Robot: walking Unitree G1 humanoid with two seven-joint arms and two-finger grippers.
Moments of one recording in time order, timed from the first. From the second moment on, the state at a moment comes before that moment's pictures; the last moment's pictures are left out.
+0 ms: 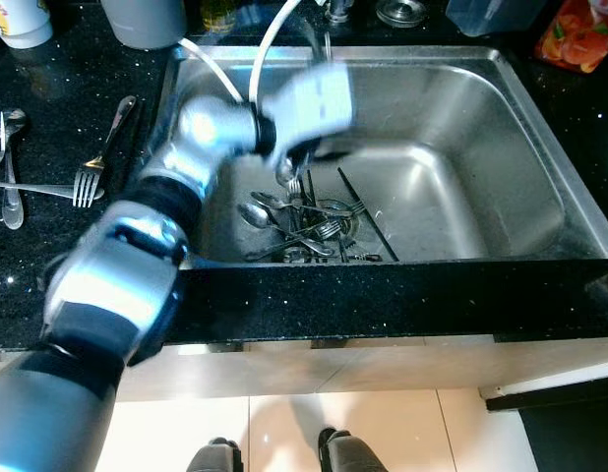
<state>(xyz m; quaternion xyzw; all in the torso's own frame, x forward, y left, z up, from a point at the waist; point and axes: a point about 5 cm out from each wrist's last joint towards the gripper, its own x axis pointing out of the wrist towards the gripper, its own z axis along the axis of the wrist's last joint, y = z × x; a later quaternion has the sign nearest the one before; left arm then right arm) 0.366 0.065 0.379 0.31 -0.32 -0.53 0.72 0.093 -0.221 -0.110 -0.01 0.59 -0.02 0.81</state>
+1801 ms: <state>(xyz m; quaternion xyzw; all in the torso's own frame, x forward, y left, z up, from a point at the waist) 0.275 0.125 0.245 0.03 -0.17 -0.25 0.95 0.134 -0.212 -0.101 -0.06 0.56 0.01 0.82</state>
